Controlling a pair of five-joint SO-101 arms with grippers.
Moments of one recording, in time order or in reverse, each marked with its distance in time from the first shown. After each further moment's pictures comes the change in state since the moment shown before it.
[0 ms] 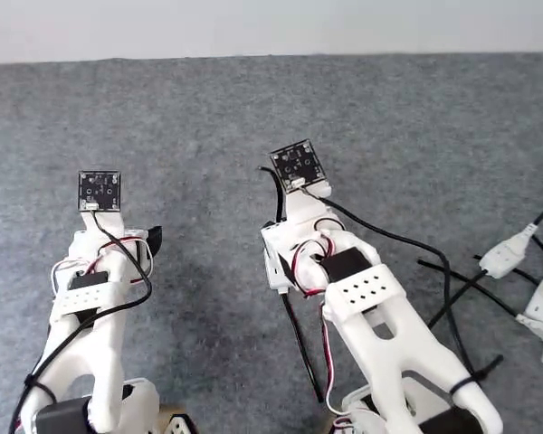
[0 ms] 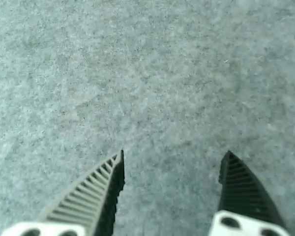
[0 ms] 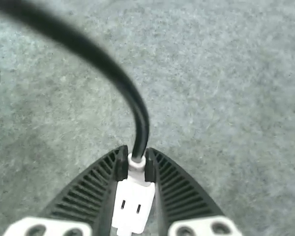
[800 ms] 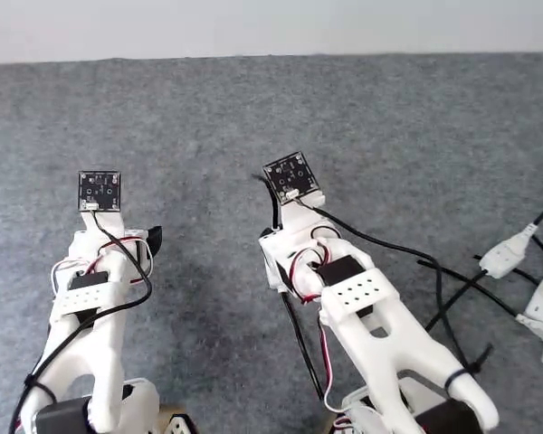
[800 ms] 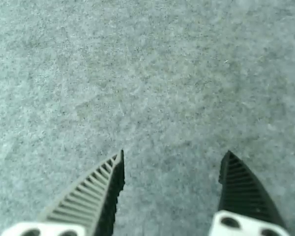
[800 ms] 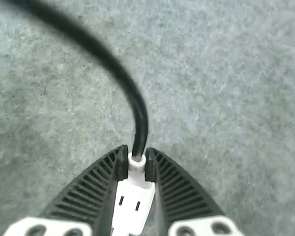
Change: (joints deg) left arm 0.0 0.0 0.0 0.0 0.0; right arm -0.4 3.5 4.5 -7.9 3.0
